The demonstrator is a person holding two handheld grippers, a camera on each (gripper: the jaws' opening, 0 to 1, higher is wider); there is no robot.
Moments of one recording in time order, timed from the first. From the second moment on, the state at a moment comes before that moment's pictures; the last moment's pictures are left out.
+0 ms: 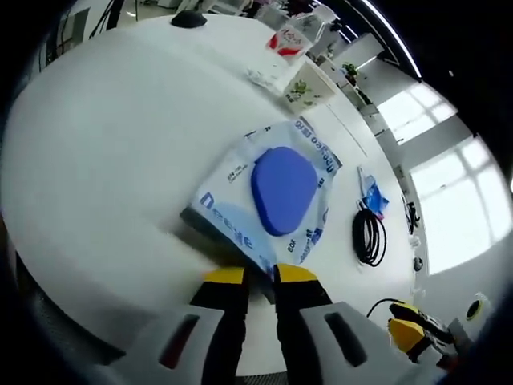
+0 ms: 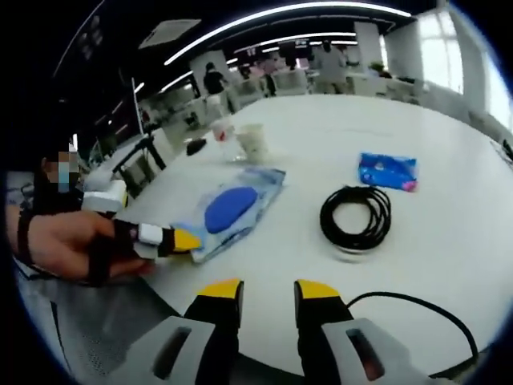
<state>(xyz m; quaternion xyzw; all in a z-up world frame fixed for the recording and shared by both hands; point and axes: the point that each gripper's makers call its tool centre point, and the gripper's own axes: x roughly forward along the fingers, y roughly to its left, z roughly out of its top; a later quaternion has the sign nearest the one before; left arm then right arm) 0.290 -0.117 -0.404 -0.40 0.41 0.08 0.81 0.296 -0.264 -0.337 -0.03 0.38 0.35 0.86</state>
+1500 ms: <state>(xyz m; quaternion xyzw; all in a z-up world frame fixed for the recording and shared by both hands) 0.247 -0.110 -0.405 -0.26 0.51 -0.05 0.82 0.358 -0.314 -0.353 0.03 0.41 0.30 0.86</state>
